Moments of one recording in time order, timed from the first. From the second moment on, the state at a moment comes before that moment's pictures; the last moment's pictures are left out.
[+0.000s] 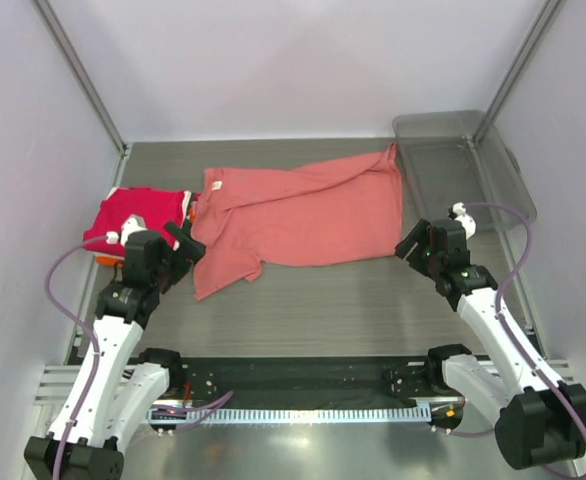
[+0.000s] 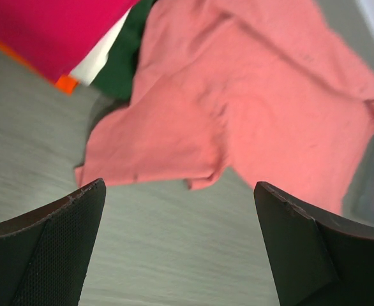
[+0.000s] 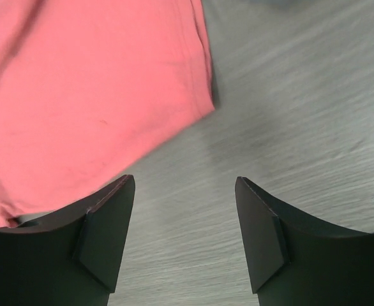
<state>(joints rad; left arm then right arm) -0.15 0.74 0.73 -0.62 -0.11 -0.84 0.15 0.90 0.64 -0.43 0.14 0.69</state>
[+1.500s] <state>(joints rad) -0.48 0.98 0.54 -0.44 -0.11 -0.92 0.20 1.14 0.41 0.15 0.12 0.73</state>
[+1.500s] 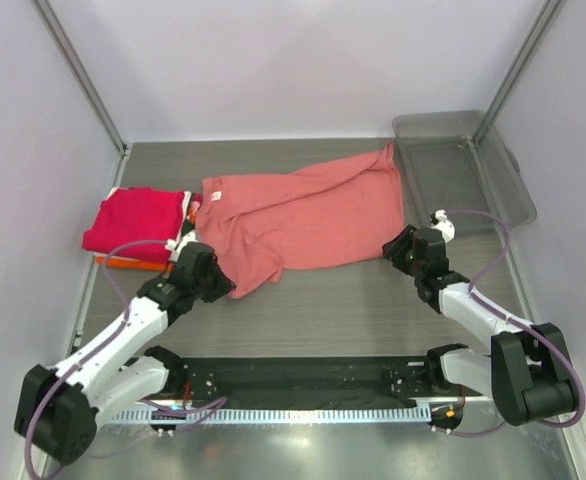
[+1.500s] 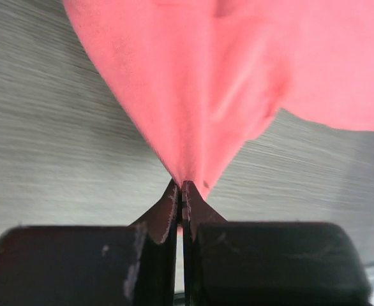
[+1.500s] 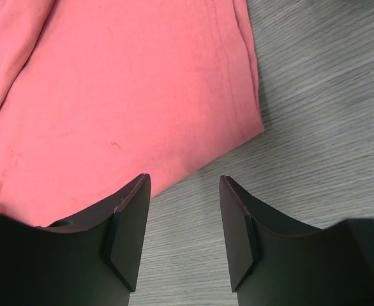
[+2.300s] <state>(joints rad) -0.19 1.04 0.72 -0.55 0.04 -0.78 0.20 1.17 0.41 0.15 0.10 0.72</state>
